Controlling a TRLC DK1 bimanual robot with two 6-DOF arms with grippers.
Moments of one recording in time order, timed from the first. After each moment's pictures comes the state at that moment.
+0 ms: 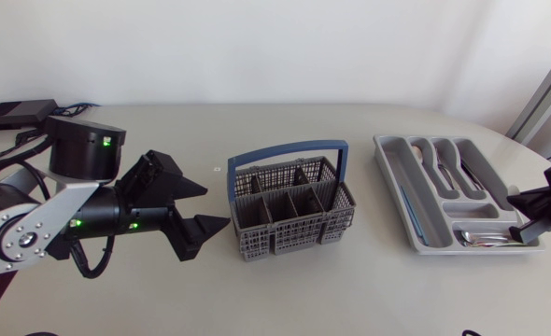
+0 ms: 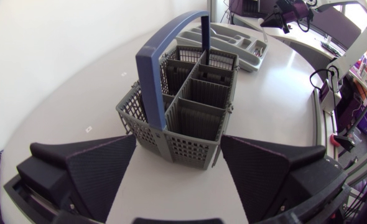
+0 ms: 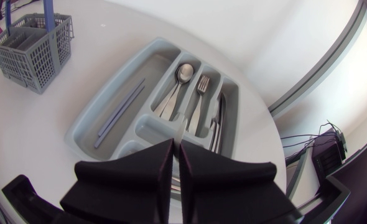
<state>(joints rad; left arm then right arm) -0.43 1.22 0.63 -0.10 0.35 0.36 -0.67 1.23 0.65 -0.22 -0.49 -0.93</state>
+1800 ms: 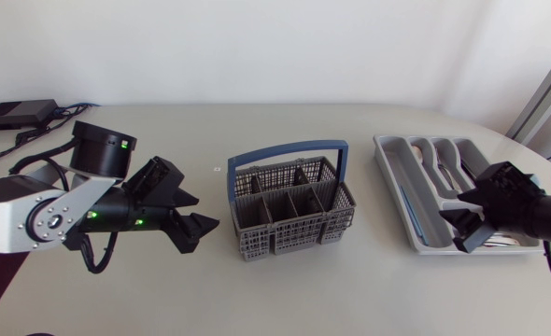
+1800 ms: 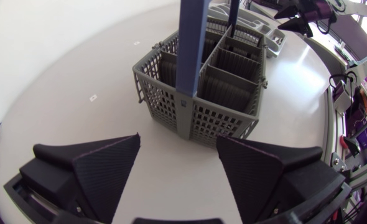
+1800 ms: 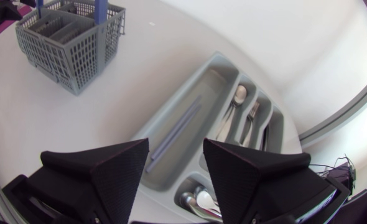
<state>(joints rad) -0.35 1.36 0.66 -0.13 0.32 0.35 -0.28 1.17 0.57 -0.23 -0.34 -0.82</state>
